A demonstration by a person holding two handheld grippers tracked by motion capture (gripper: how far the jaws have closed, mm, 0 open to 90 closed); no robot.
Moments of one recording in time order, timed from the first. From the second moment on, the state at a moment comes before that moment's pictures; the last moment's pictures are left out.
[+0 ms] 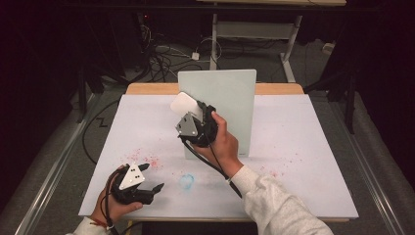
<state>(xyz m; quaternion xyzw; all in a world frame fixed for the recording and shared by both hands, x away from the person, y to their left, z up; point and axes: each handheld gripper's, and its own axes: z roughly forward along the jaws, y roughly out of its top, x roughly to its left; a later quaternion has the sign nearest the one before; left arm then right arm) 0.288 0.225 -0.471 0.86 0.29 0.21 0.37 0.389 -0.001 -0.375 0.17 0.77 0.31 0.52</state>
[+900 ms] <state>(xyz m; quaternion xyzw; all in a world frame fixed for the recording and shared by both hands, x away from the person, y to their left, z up) 0.287 0.225 -0.472 0.86 0.29 0.21 0.37 0.402 -0.027 -0.345 0.22 0.75 0.32 0.54</state>
